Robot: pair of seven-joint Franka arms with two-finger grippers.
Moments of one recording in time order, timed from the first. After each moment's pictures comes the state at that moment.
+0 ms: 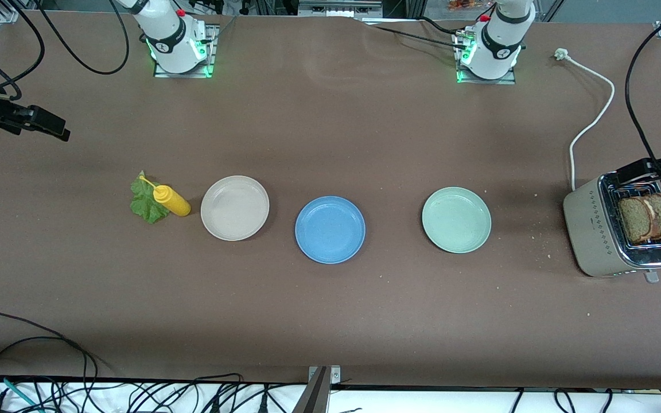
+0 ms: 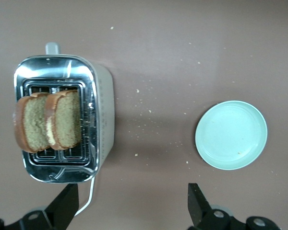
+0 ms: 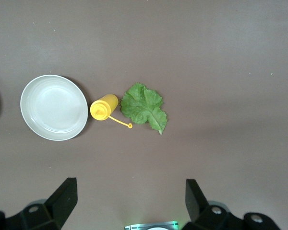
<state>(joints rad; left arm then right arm) 0.43 0.20 -0.34 -1.50 0.08 1.62 -0.01 0.07 0.02 -0.07 -1.60 0.00 1.51 0.12</state>
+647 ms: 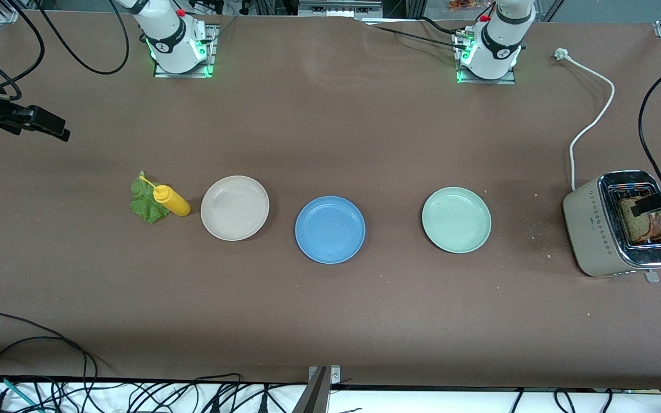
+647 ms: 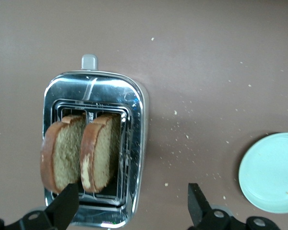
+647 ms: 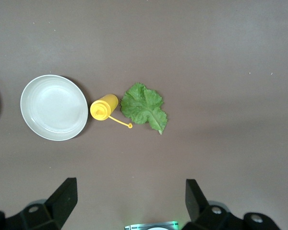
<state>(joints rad) 0.51 0.33 -0.33 -1.52 0.16 1.79 -0.01 0.07 0.02 -0.07 -1.60 0.00 1.51 0.12</state>
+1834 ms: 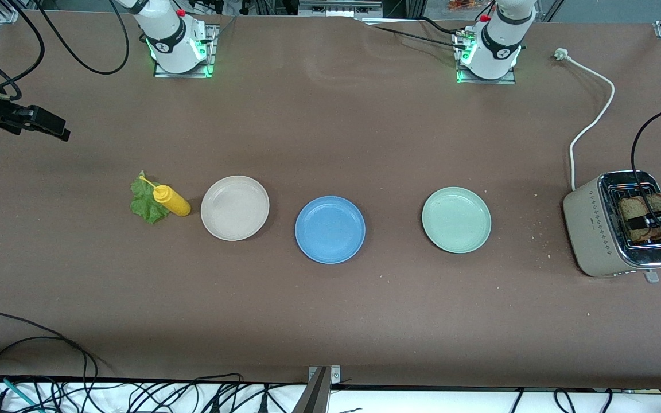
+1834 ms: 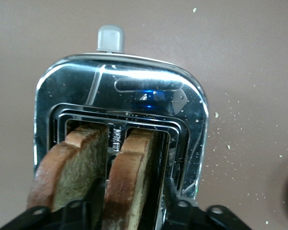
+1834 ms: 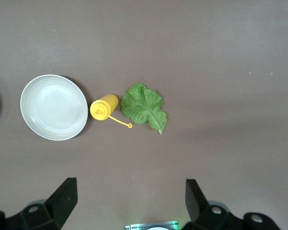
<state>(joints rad) 0.59 0.51 -0.33 -1.52 0.23 1.88 -0.01 0.07 0.02 -0.07 -1.60 0.00 1.51 0.12</state>
